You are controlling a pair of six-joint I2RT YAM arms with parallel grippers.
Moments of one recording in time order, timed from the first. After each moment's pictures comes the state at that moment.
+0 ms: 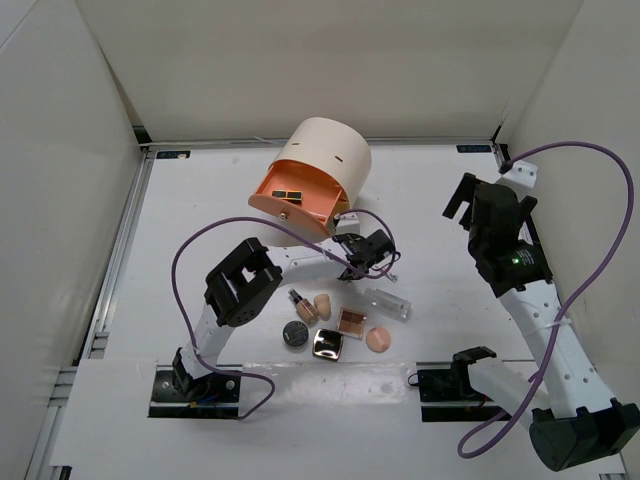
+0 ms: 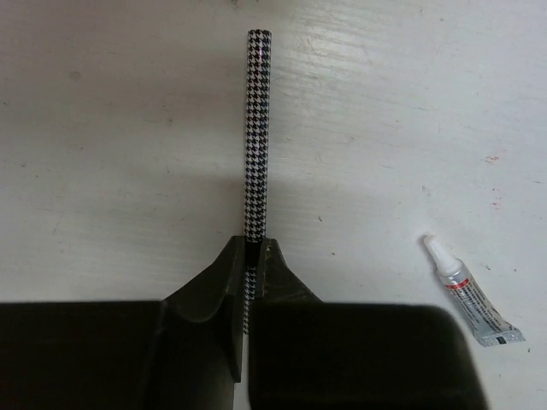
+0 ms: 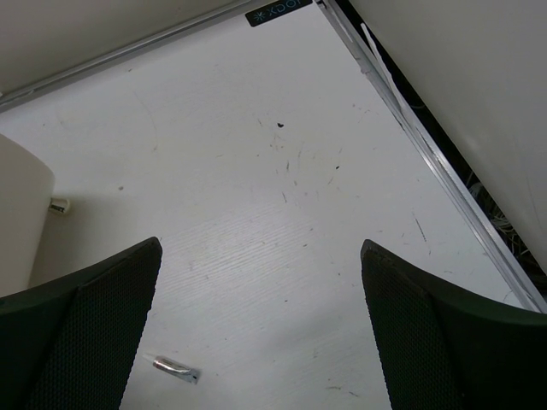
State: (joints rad) left arm -1.03 2.13 1.54 -0.63 -0.59 -1.09; right arm 0.29 0.92 1.02 -0.51 0.57 0.34
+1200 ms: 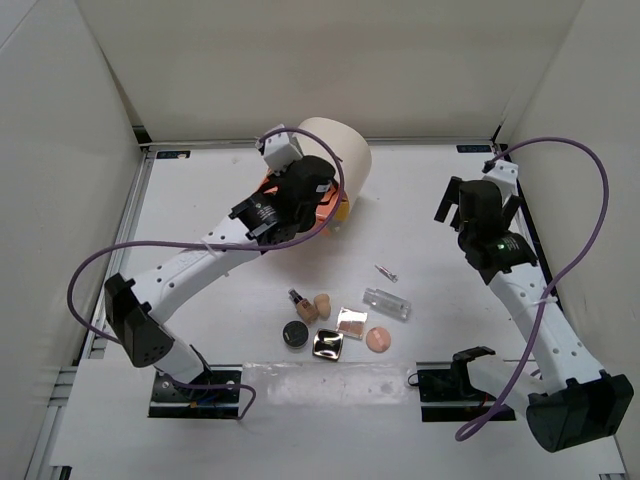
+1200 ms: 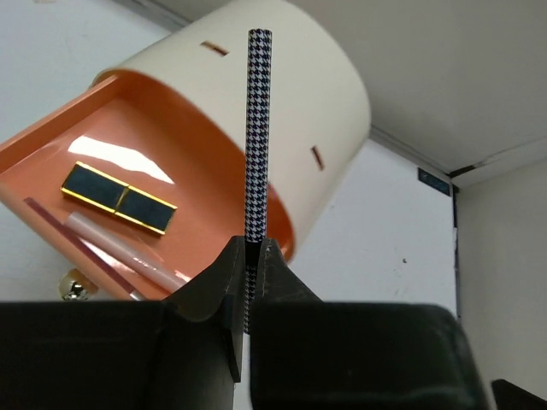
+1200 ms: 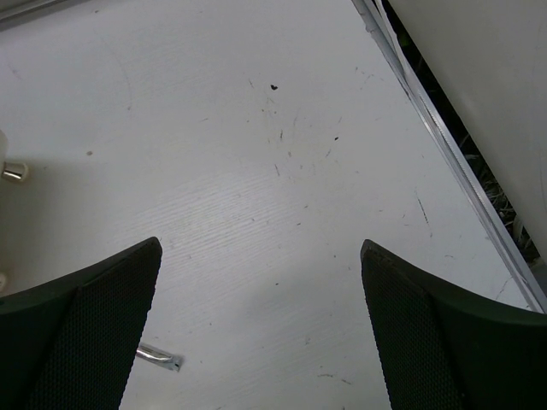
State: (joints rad) left arm -0.89 1.54 1.58 -0.50 -0.85 -0.89; right arm 0.29 1.02 1.00 -0.51 0.56 0.33
